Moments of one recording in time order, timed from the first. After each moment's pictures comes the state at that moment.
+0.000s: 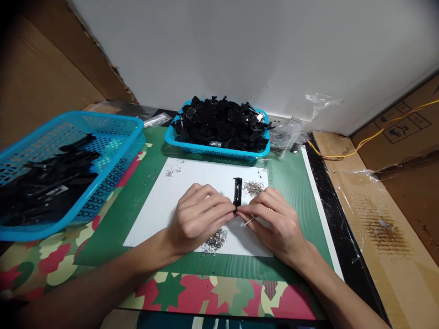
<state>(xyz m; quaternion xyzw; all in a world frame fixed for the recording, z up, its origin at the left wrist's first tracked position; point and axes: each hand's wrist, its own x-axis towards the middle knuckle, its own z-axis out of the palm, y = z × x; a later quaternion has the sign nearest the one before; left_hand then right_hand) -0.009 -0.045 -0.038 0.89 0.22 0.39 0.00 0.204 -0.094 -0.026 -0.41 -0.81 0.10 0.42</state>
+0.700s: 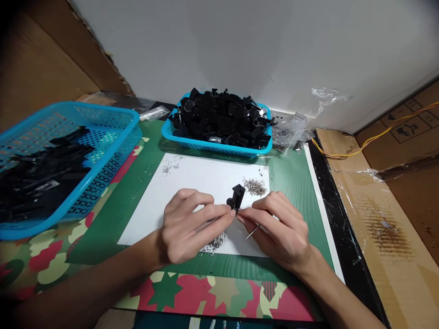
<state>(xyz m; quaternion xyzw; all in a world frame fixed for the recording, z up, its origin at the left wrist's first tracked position) -0.015 -0.051 -0.027 0.89 0.17 0.43 -0.08 0.203 -0.101 -0.019 -0.41 -0.81 0.03 0.43</state>
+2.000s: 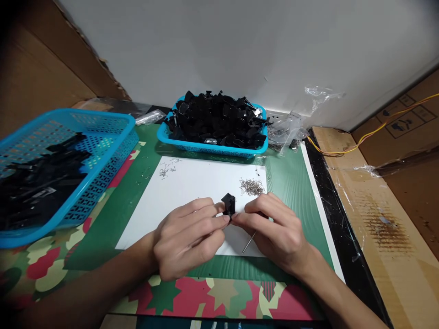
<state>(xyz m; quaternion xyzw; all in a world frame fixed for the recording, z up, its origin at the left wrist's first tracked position) -0.013 -0.047 -0.020 0.90 0.06 0.43 -0.03 0.206 -0.104 -0.025 -0.38 -0.82 0.08 0.43</state>
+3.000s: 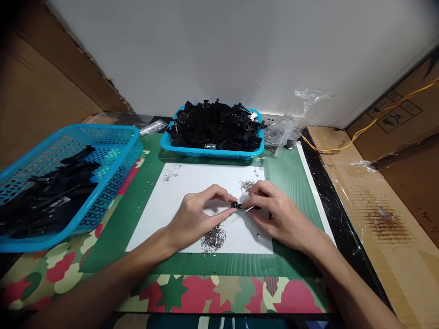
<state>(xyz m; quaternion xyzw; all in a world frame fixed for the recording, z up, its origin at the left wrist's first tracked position) -0.010 -0.038 -0.044 0.82 0.29 0.34 0.36 0.232 -0.088 -0.024 -0.45 -0.82 0.23 0.27</state>
